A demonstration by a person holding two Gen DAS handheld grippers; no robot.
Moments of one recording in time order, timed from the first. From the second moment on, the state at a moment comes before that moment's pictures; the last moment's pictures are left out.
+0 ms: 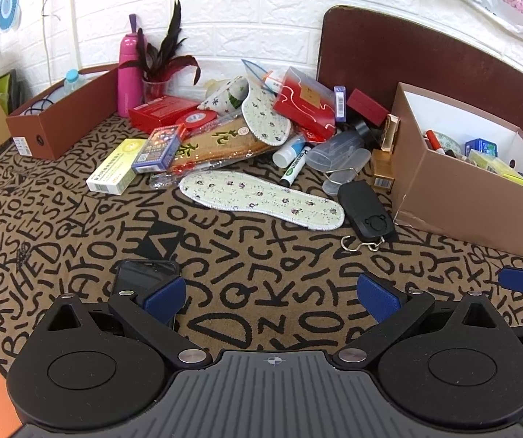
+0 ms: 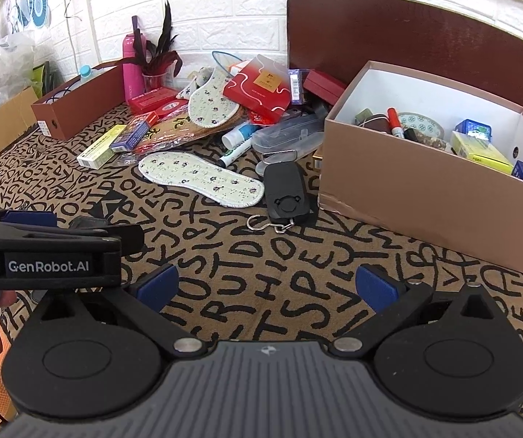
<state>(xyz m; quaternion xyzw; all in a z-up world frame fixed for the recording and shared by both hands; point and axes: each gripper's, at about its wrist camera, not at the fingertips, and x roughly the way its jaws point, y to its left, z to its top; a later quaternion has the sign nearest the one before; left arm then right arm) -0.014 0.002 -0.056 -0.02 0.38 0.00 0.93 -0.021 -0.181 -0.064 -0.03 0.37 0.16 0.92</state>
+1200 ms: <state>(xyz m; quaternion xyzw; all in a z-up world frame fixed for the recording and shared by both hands) 0.103 0.079 -0.107 -0.04 0.44 0.03 0.90 0.055 -0.147 -0.120 -0.01 0.41 0.22 0.88</state>
